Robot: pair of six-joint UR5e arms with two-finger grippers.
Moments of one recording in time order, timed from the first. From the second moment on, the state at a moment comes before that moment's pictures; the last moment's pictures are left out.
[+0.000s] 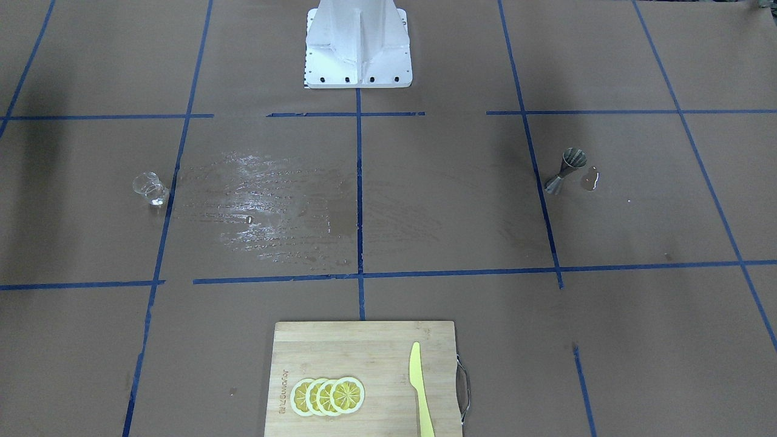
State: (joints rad) left arm -1.55 -1.44 -1.86 -1.45 -2.45 0.06; right arm 1.45 -1.64 1.80 -1.54 2.36 0.12
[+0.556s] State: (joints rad) left arm -1.47 -1.45 -1.90 -1.62 -2.50 0.01; right arm 1.45 -1.64 1.81 -1.54 2.37 0.12
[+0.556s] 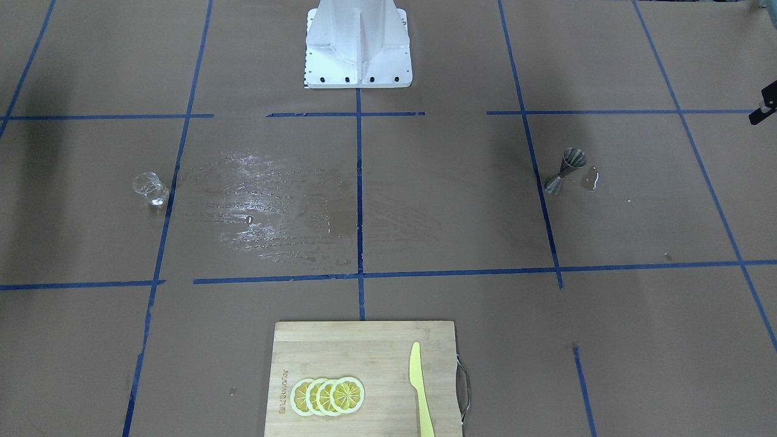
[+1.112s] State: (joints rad) left arm -1.14 -1.48 -1.95 -2.20 -2.24 -0.59; right arm 1.45 -1.64 1.81 -1.54 2.37 0.12
